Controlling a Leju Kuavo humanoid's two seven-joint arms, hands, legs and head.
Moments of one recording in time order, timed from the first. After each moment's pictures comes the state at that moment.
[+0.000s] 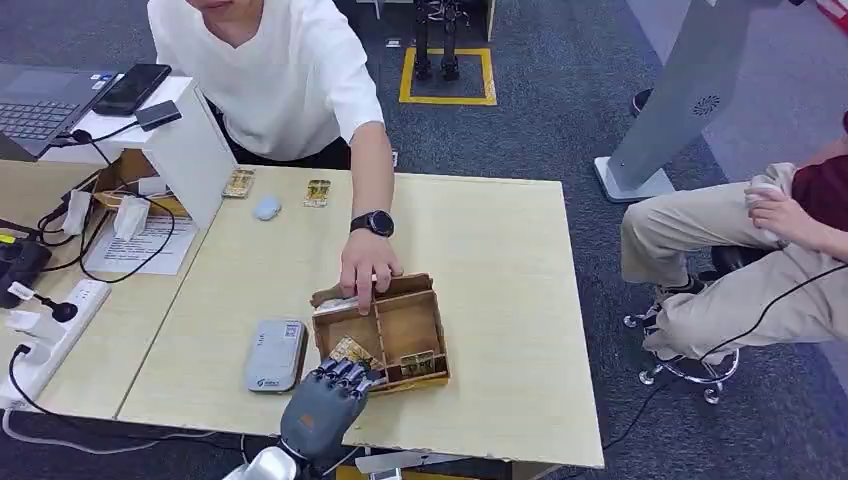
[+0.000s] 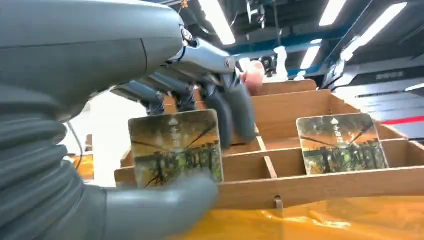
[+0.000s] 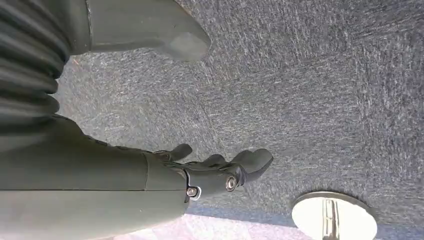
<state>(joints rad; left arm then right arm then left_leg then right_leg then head) -0.09 0.14 -0.79 -1.22 -1.55 0.70 0.14 -0.05 -0.11 1.25 0.01 -1.55 -0.69 -0.47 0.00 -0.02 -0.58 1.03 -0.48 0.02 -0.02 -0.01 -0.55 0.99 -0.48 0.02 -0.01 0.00</state>
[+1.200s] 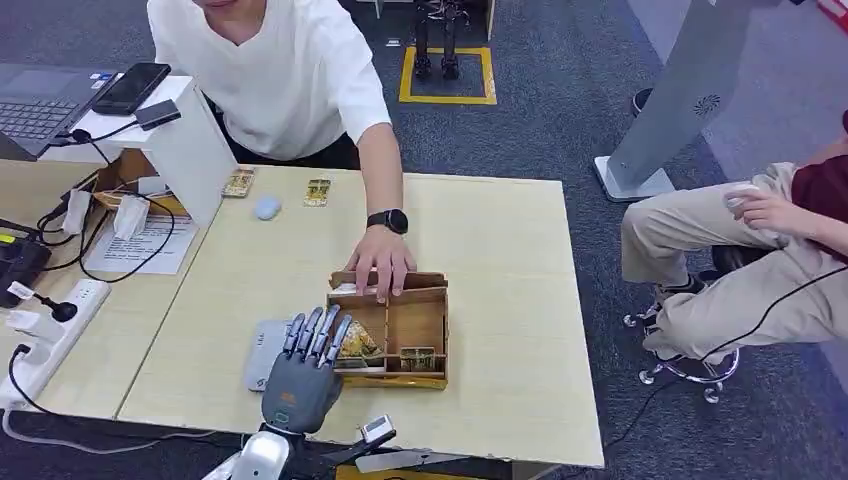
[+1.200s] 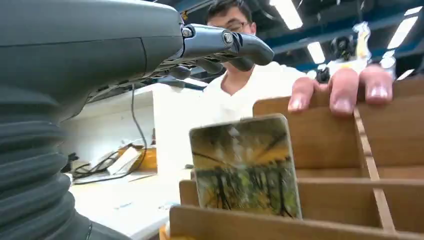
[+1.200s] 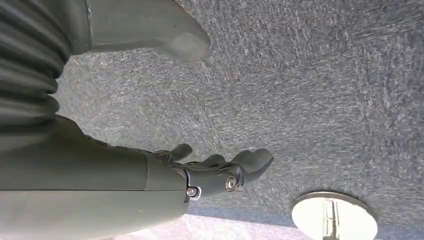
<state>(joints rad) -0.15 0.17 -0.86 -1.23 -1.55 0.61 0.52 -0.05 -0.10 1.22 0.01 -1.53 -0.69 -0.47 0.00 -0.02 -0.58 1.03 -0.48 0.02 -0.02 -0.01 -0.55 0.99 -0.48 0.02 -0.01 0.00</state>
